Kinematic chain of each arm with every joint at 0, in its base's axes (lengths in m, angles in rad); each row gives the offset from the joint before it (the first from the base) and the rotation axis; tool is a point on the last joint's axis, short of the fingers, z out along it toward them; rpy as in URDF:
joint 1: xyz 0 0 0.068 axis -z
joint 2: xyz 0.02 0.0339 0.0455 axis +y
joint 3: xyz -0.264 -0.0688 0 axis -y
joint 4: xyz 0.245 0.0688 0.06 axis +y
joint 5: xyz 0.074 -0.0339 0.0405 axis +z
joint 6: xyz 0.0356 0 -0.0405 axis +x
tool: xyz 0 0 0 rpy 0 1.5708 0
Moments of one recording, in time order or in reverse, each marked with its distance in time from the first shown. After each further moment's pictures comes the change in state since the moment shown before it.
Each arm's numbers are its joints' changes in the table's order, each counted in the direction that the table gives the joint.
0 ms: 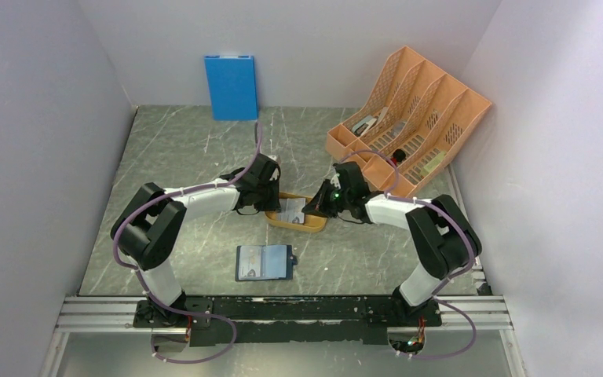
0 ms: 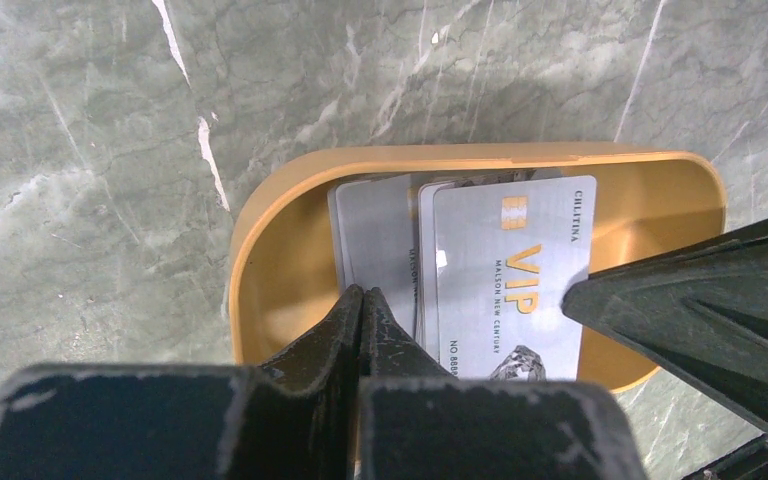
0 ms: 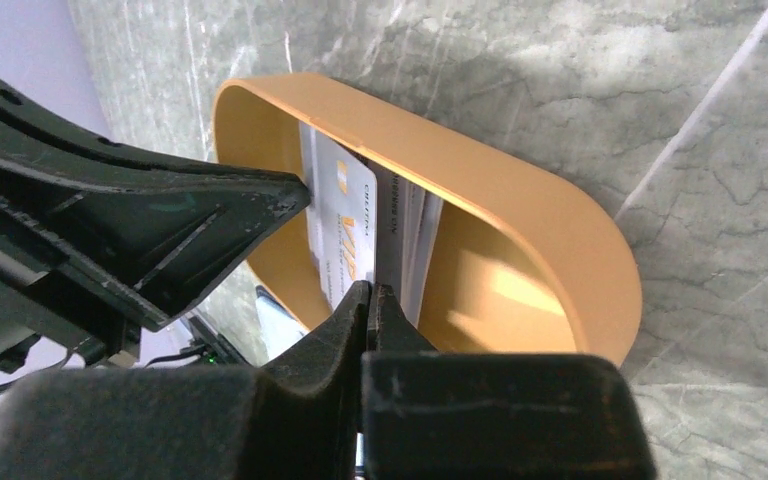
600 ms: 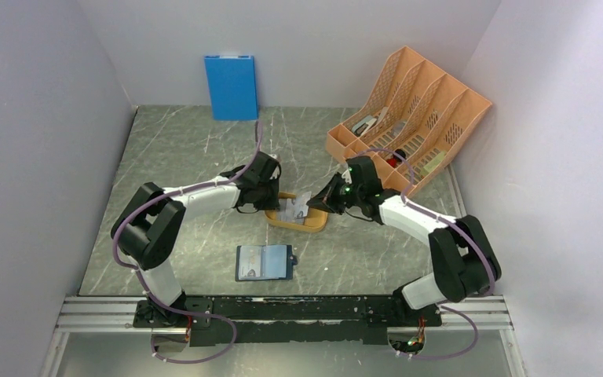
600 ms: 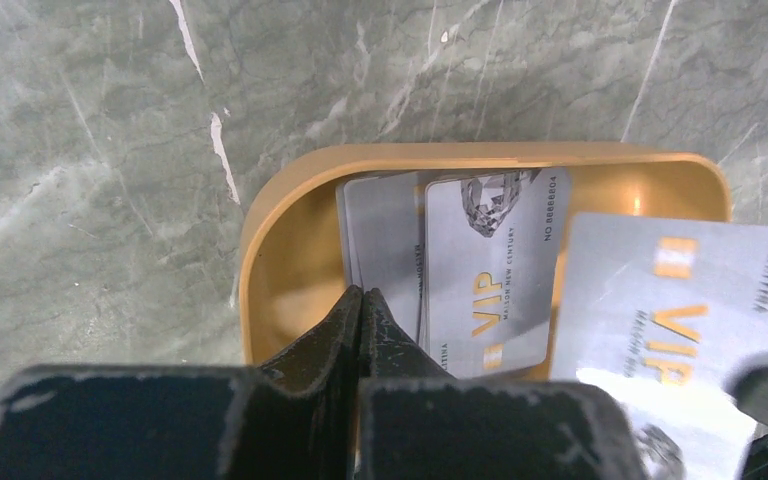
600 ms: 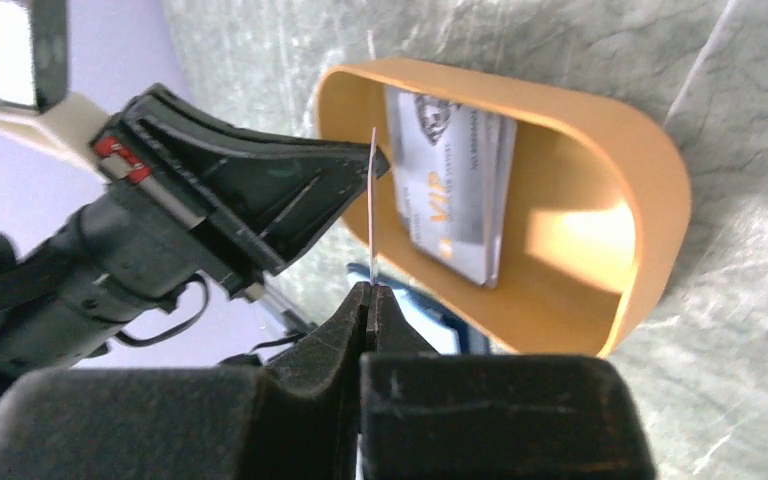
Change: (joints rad) left arm 0.000 0.000 0.023 0.042 0.010 0.000; right arm 0.040 -0.169 0.004 0.124 0.035 0.129
